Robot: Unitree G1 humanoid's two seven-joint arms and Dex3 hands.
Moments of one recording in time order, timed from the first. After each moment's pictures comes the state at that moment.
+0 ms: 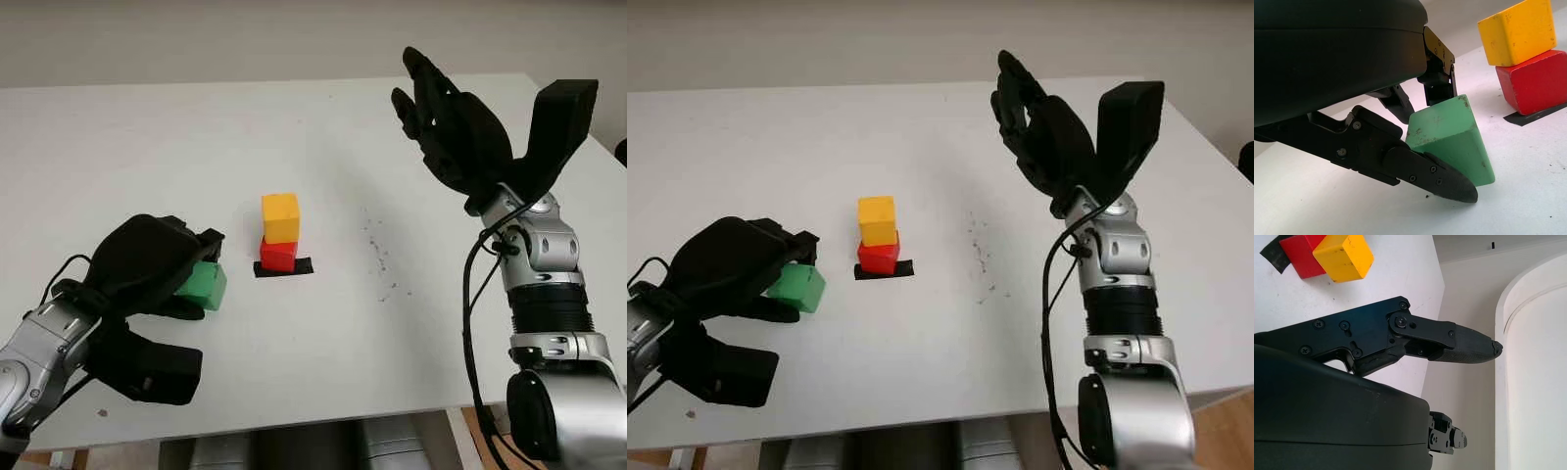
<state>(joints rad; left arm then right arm) -0.11 0.83 -0.10 -0.22 0.99 -0.12 -0.19 -0.74 -0.30 -0.17 0.36 0.26 0.30 0.38</state>
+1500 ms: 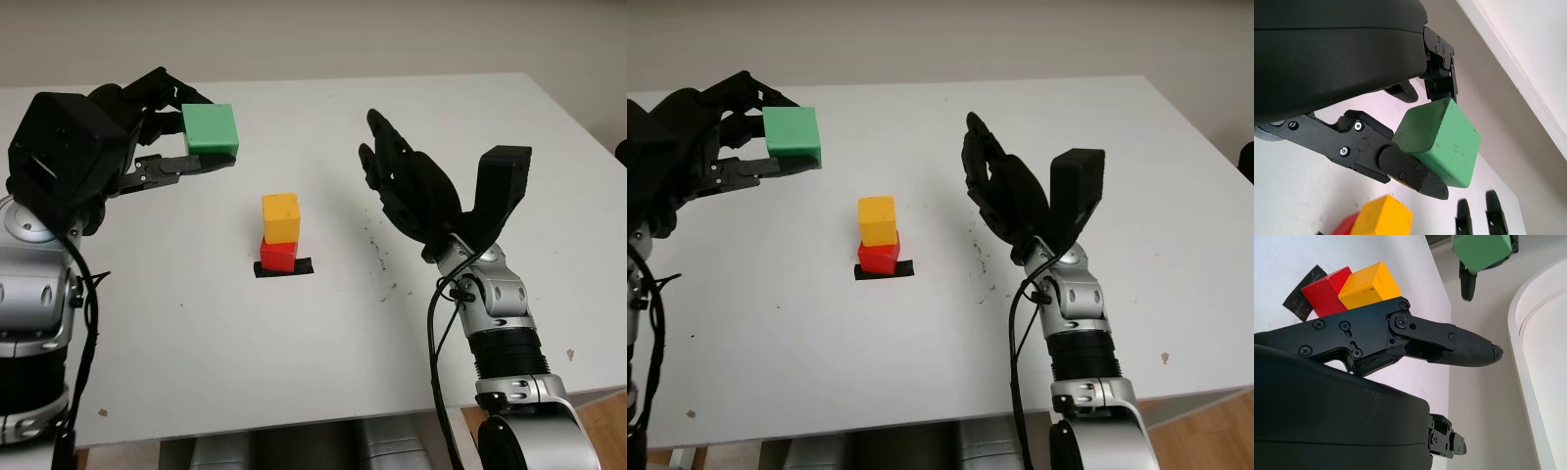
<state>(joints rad) -0.58 0.50 0.12 -0.24 0.10 0.64 -0.35 -0.60 -0.15 -0.11 0.33 0.27 0.27 0.34</state>
